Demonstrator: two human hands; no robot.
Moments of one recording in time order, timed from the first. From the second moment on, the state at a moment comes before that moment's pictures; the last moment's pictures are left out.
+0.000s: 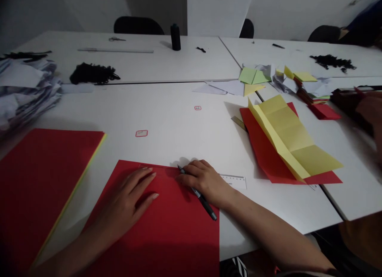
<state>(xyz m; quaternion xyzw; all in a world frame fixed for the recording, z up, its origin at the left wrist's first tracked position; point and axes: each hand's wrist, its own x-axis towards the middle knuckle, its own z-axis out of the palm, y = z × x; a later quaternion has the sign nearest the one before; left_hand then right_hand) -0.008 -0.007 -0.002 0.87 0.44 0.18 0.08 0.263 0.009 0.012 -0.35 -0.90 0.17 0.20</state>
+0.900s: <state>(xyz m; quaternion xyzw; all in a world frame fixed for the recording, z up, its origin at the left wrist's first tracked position) -0.006 0.000 -0.002 0.89 0.41 0.20 0.06 0.303 0.035 0.025 -0.49 -0.77 0.17 0.37</state>
